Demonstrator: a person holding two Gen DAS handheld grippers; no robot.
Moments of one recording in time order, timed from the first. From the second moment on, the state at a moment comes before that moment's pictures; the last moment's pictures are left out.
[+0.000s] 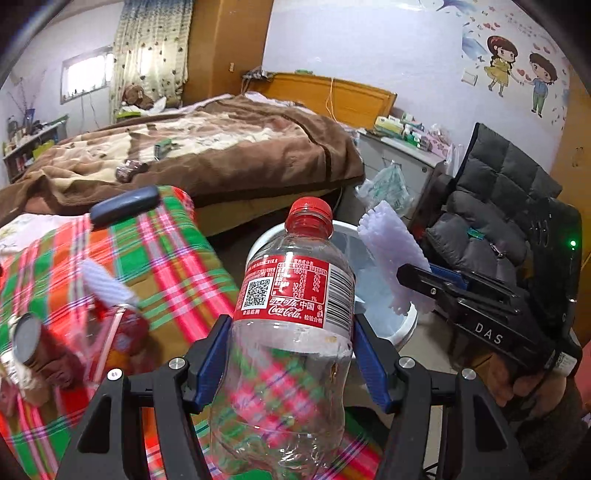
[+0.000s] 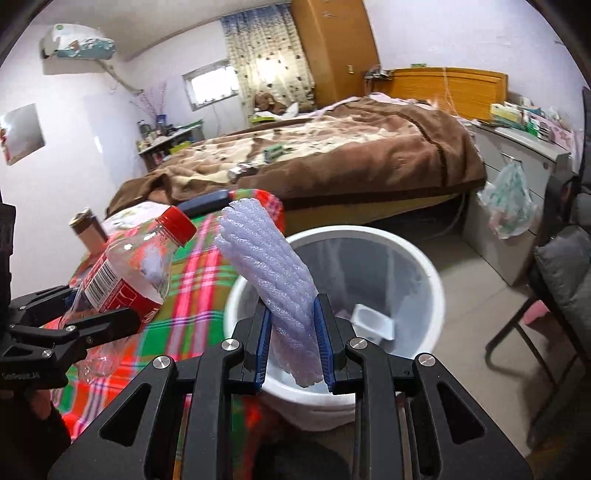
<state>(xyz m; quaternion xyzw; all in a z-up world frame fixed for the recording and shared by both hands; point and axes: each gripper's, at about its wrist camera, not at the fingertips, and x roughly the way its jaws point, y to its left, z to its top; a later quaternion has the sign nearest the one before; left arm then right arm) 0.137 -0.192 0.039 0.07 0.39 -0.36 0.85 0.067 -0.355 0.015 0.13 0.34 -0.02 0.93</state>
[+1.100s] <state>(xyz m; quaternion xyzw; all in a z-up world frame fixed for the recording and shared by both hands) 0.185 -0.279 -0.005 0.05 0.43 -0.38 0.82 0.085 -0.412 -0.021 0.13 0.39 -0.09 0.91</state>
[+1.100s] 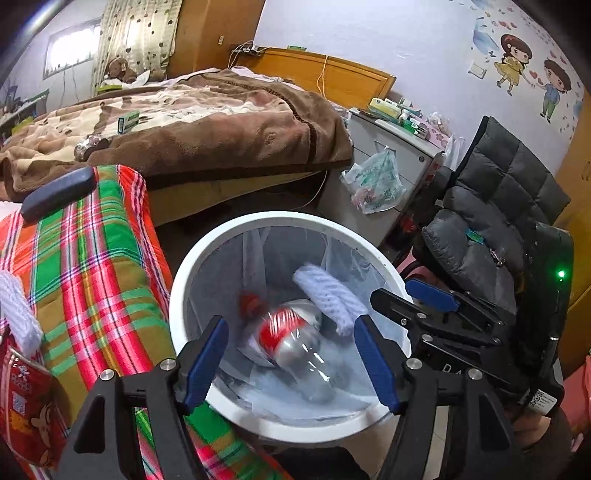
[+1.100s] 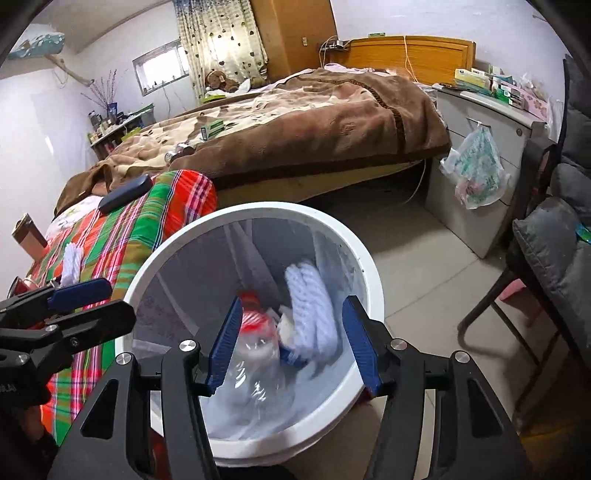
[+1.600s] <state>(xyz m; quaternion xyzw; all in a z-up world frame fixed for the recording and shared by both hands) 0.158 -0.223 0.021 0.05 0.39 -0.32 0.86 0.073 -0.381 0.000 0.12 0.36 -0.08 0.92</state>
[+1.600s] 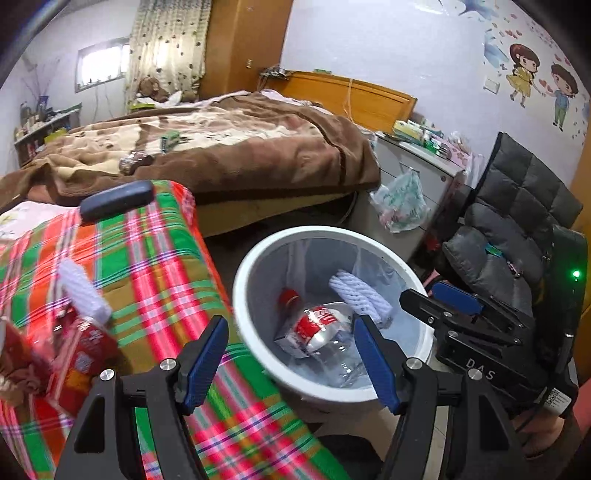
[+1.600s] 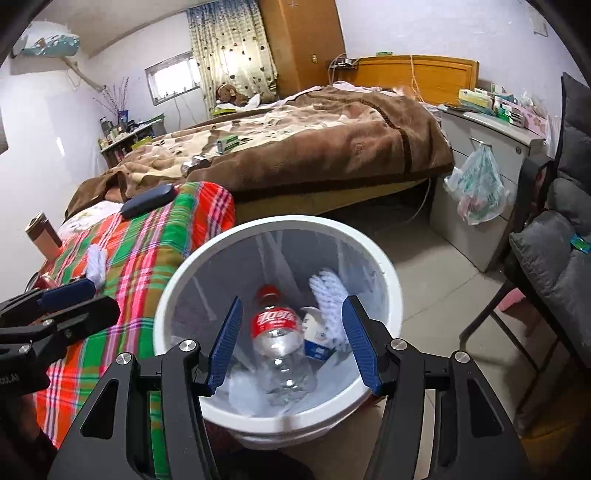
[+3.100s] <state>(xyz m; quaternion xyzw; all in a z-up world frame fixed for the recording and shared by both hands) 0.157 0.125 0.006 -0.09 0.37 -0.04 0.92 0.145 -0.189 -0.014 0.13 0.42 0.10 0.89</state>
